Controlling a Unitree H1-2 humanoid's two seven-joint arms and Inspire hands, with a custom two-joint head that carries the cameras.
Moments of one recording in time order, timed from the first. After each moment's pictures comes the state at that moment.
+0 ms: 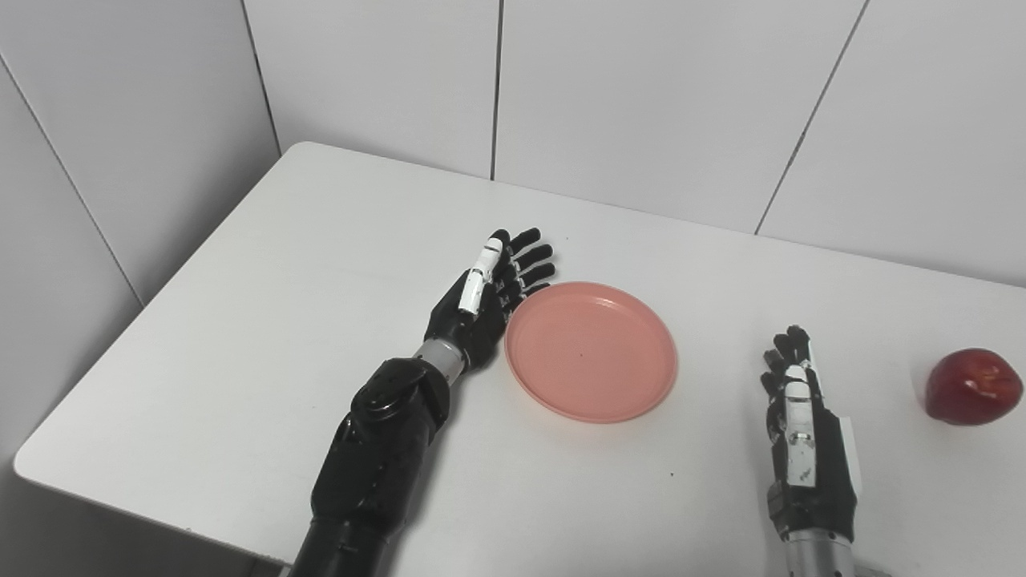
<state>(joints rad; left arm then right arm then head) -0.30 -0.02 0.07 0.11 -0.35 0.34 -0.12 0.01 0.05 0.06 -0.15 0.01 0.03 0.01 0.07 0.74</state>
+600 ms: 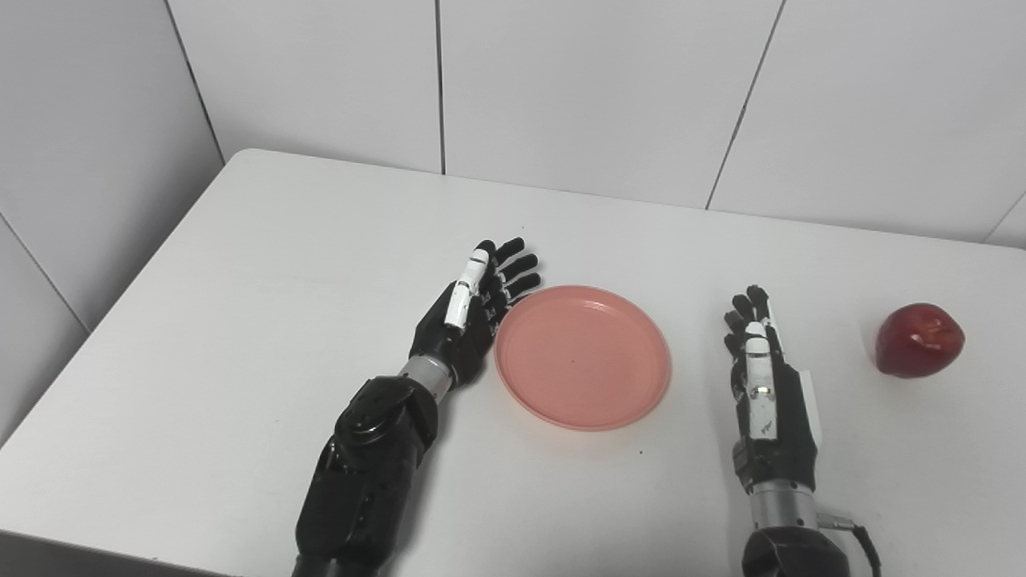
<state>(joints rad) -0.27 -0.05 0.01 0.05 -0.32 0.39 -0.10 -0.01 0.08 0.05 -0.18 -0.01 0.08 -0.02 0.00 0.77</state>
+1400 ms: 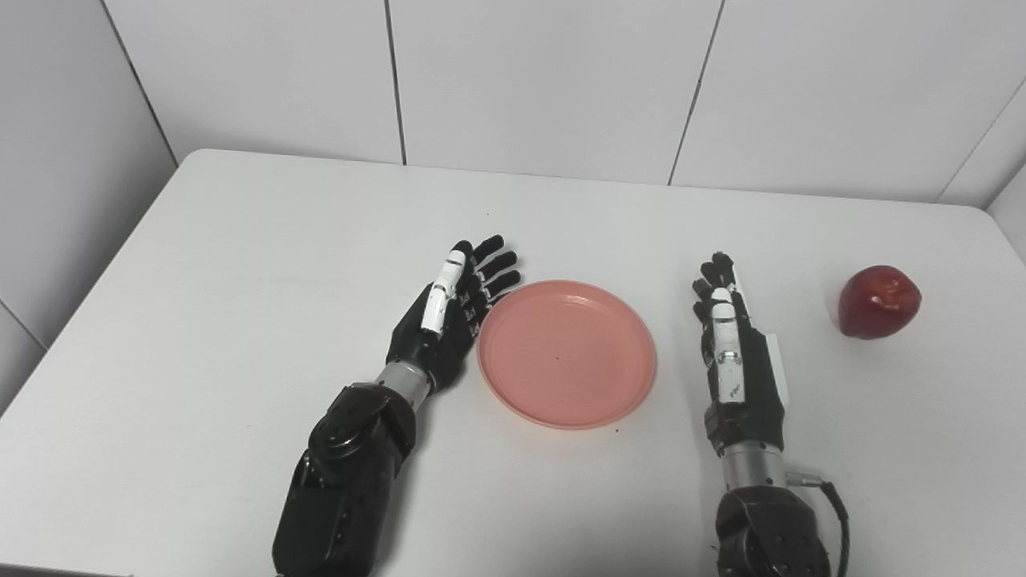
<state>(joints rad) -0.23 -0.05 -0.02 0.02 -0.32 0.39 -0.14 -0.02 0.09 0.05 -0.18 -0.03 0.08 -0.05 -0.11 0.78</state>
